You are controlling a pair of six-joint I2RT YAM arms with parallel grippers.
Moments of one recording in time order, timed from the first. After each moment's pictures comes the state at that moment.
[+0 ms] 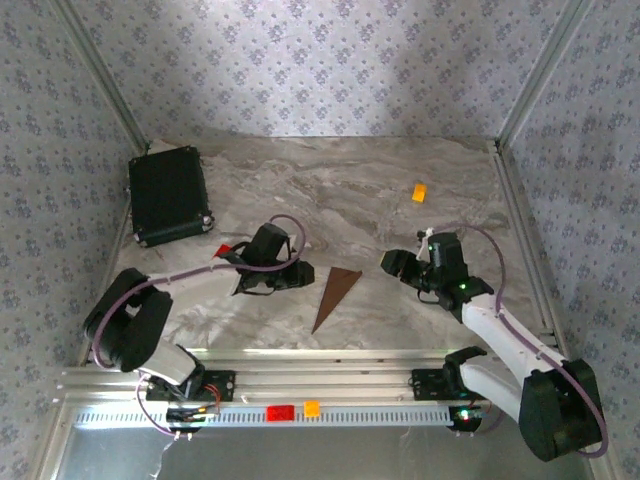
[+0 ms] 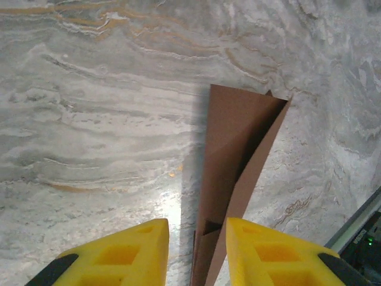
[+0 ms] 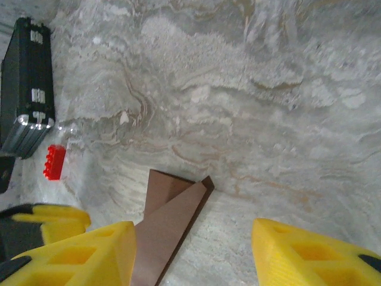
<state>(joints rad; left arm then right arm) -0.68 1.51 0.74 -0.14 0.38 -0.74 0.29 0.98 0.45 -0.17 -0.36 0.72</state>
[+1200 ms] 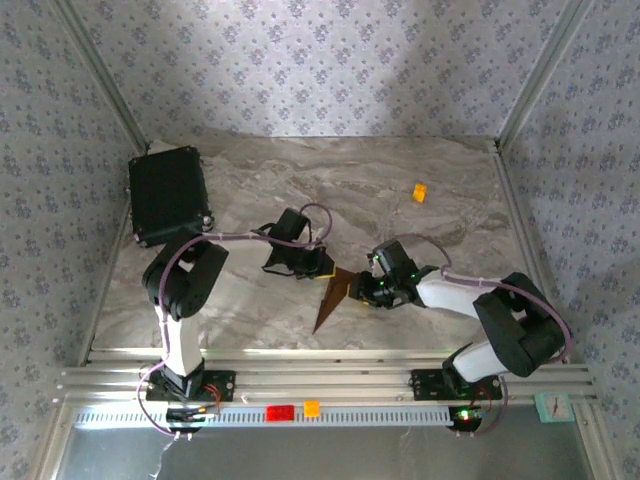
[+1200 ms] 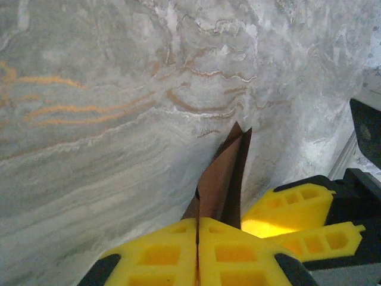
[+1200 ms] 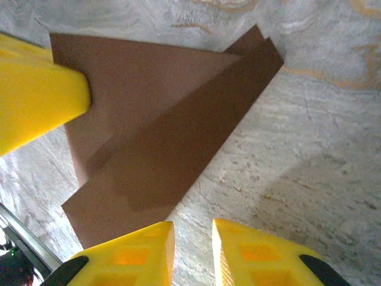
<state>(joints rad) -0.65 1.89 1.01 -0.09 0.68 -0.67 0.59 1.44 0.55 -0.08 -0.41 0.82</state>
